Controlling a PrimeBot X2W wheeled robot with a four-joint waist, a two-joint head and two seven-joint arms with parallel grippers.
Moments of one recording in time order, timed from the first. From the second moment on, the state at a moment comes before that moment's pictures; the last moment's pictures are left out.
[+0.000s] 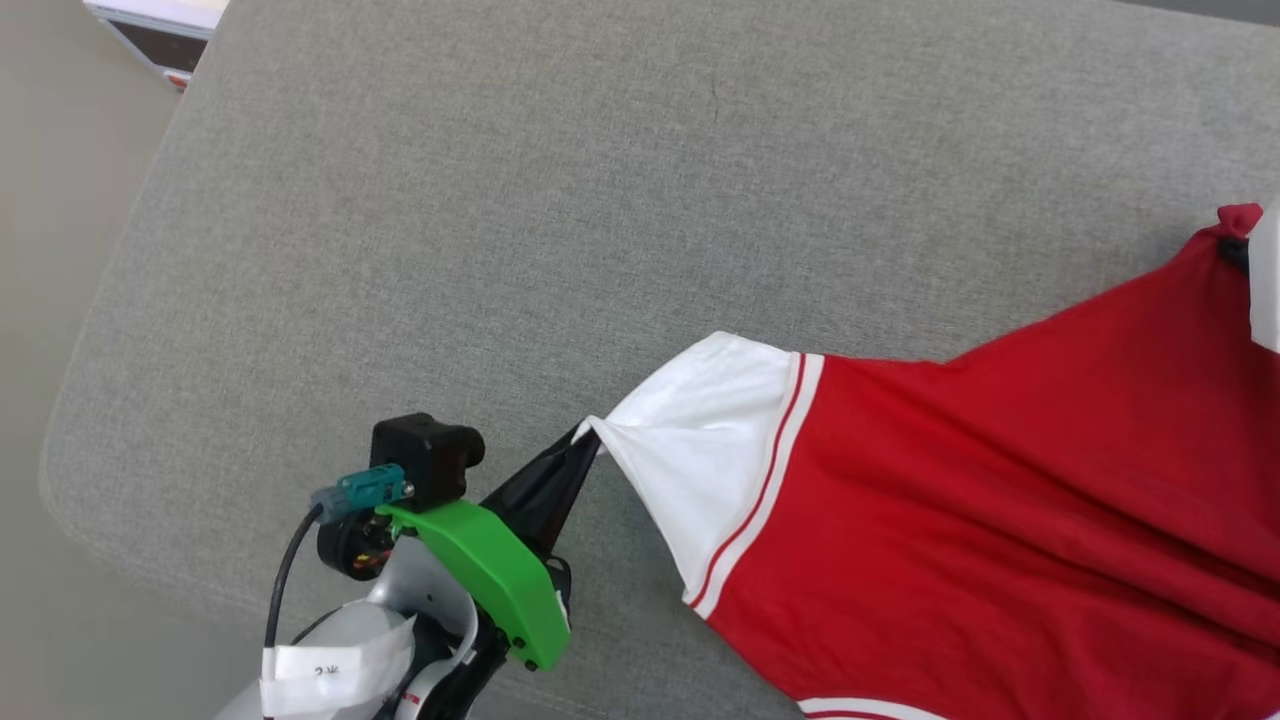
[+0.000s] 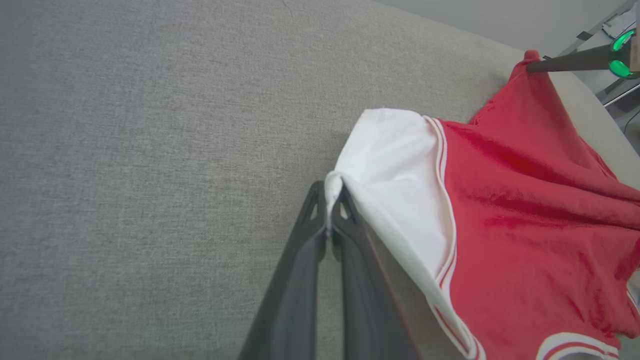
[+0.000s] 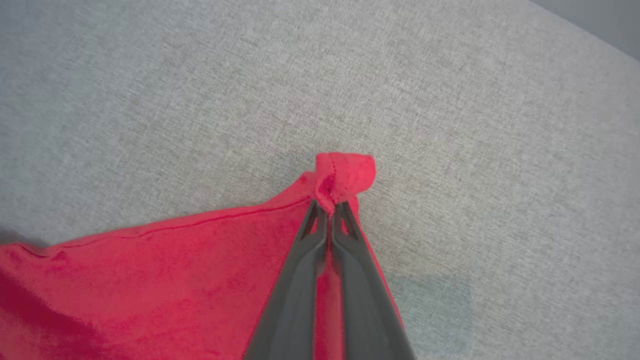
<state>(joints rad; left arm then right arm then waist) -0.30 0.48 -0.70 -0.12 -0.84 0.12 0.04 -0.72 -0.61 0.22 0.30 0.54 0.13 0.92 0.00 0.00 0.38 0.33</state>
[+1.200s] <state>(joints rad) -0.46 0.71 -0.39 -0.37 -0.79 0.25 -0.03 -0.53 -0.59 0.04 -0.03 0.59 0.13 0.45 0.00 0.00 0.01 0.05</state>
